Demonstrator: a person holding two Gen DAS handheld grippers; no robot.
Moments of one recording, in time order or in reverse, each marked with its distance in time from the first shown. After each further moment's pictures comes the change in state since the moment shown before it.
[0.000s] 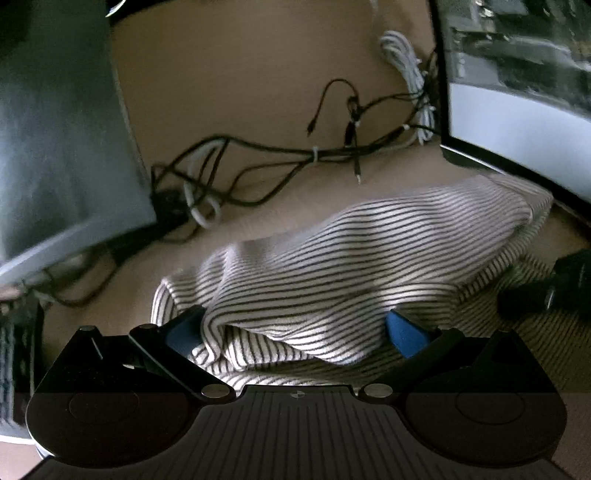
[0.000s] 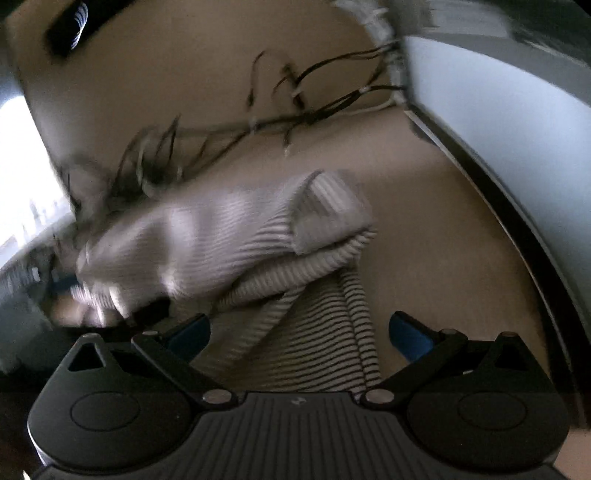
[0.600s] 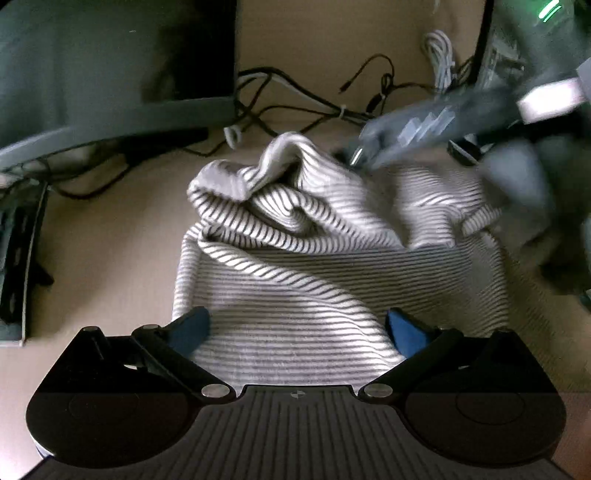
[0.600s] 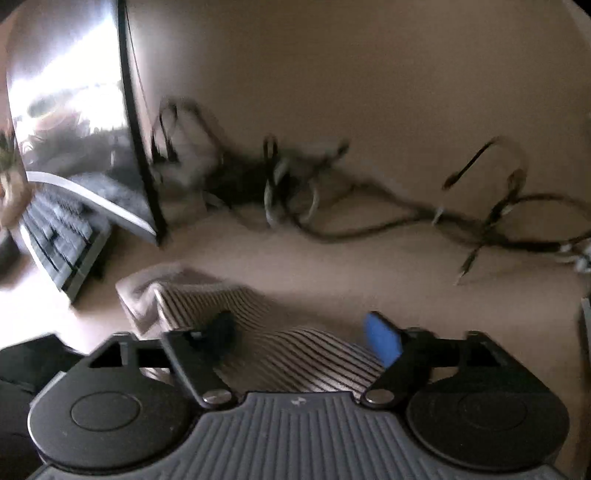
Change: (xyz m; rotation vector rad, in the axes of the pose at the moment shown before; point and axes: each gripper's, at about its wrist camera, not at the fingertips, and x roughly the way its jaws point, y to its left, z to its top) left arm -0.036 0.056 -0.034 -0.251 0.122 -0.179; right arm 0.066 0.086 0.098 -0.449 0.030 0.215
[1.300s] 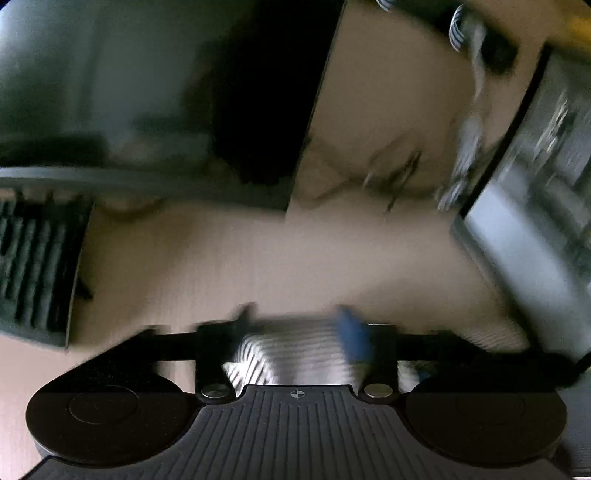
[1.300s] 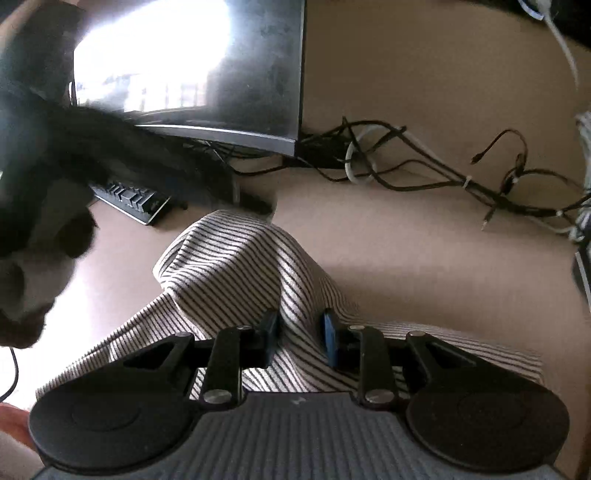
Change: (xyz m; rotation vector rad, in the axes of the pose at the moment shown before) left arm -0.028 0.008 0.038 -0.160 -0.018 0.043; right arm -0.082 0.075 -0.101 -0.090 -0.072 -0.004
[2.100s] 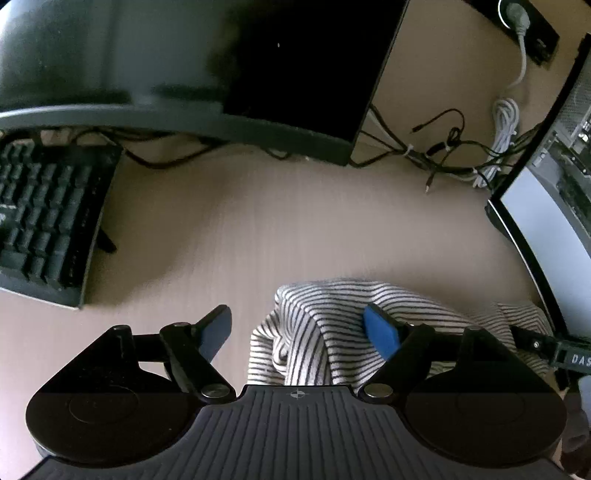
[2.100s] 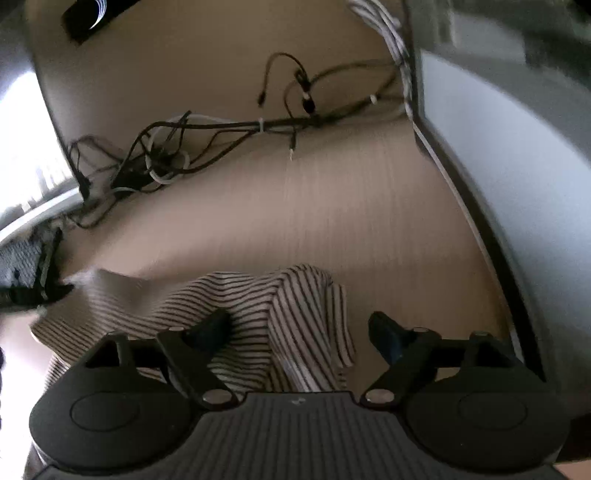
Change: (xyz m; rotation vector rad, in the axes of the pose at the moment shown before) left arm 0.007 0.032 -0.018 -0.080 0.064 0.004; right arm -0.013 -0.112 -0.042 0.531 0.051 -0.194
